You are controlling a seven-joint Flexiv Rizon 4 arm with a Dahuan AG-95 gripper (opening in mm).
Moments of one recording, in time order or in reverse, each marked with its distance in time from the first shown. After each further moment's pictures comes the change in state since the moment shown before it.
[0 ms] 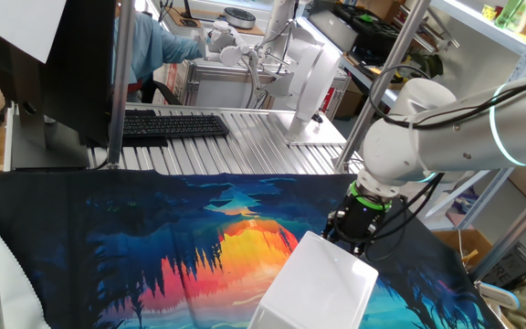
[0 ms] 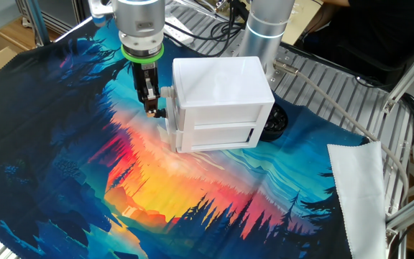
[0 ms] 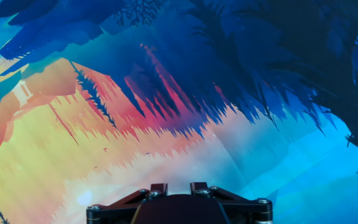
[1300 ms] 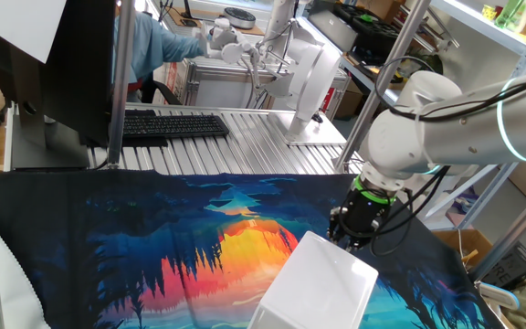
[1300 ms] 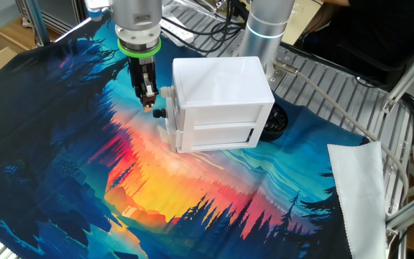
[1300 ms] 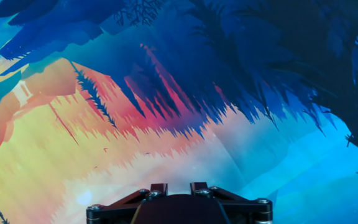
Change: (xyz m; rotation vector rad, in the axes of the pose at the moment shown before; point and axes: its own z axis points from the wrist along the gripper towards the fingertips) arm -0.005 -0.002 -0.013 0.003 0.000 -0.045
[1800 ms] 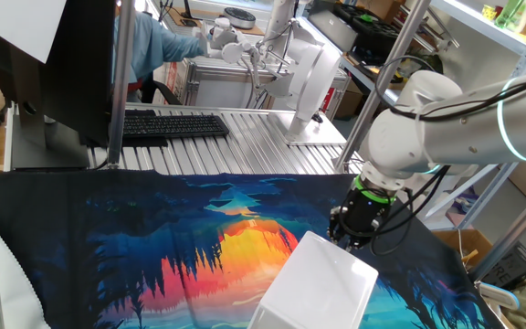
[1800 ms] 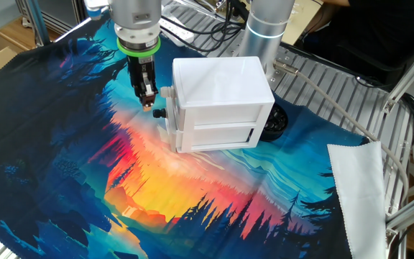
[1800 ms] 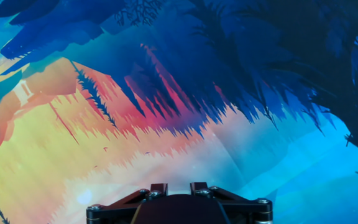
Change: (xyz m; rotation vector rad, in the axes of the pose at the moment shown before) arm -0.002 0.000 -0.003 -0.003 -0.002 -0.015
